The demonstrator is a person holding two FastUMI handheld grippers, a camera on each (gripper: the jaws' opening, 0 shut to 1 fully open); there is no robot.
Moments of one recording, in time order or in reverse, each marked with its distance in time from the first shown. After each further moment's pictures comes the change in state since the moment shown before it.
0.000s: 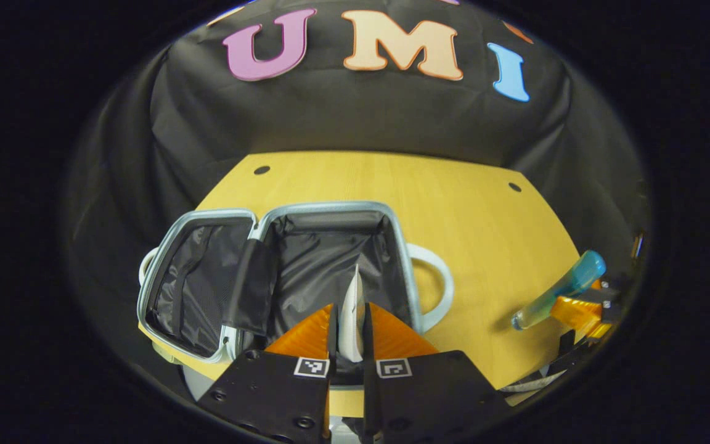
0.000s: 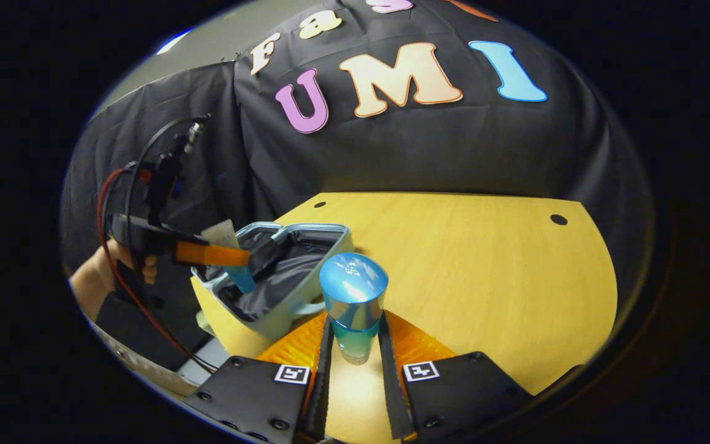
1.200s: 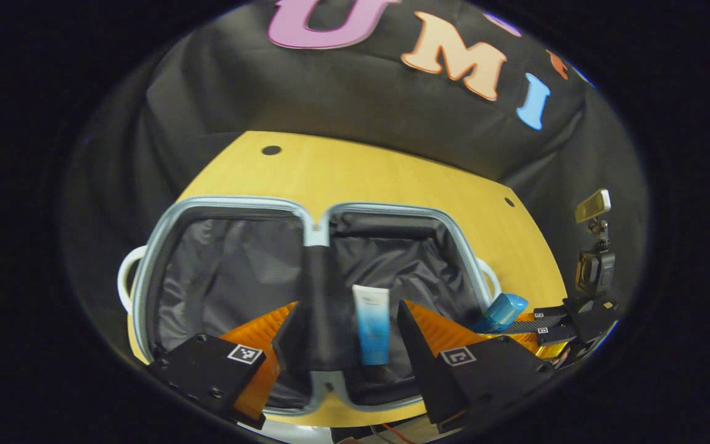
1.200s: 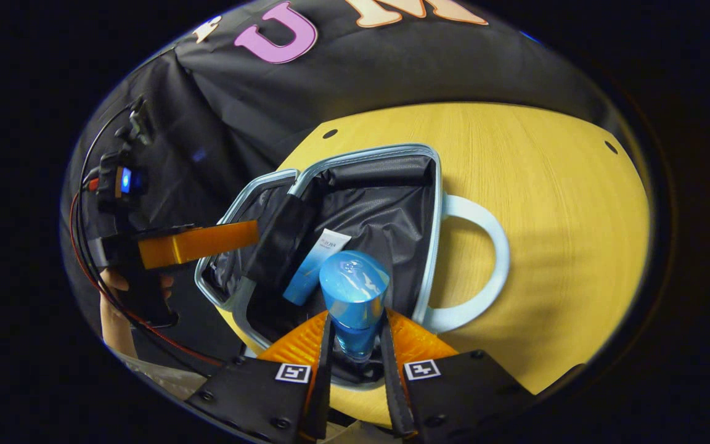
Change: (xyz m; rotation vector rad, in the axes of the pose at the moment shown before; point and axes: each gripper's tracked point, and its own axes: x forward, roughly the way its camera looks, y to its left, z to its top) left arm 0.024 0.145 0.021 -0.130 -0.019 -0.194; right arm 0.166 0.144 -0.070 0.224 0.388 -0.048
